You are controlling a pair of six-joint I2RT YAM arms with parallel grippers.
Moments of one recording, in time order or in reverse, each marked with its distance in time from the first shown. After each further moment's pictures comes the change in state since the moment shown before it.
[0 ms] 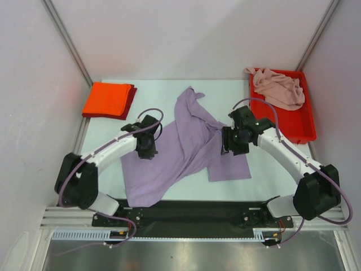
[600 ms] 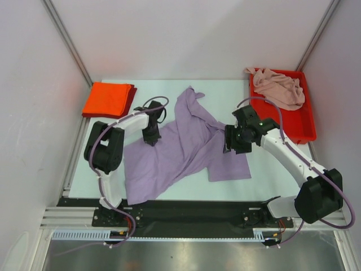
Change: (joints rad) left arm 0.118 0.484 0.295 0.055 -0.034 0.049; right arm -0.019 -0.039 0.000 -0.010 0.019 0.020
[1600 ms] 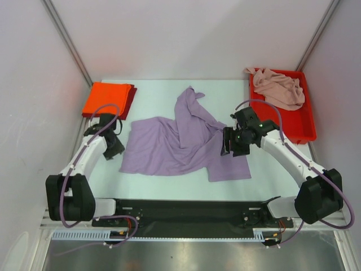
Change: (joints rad) left arm 0.352 -0.605 -0.338 -0.066 -0.086 0.006; right arm -0.009 0.003 -0.026 0.015 -0.089 -0.017
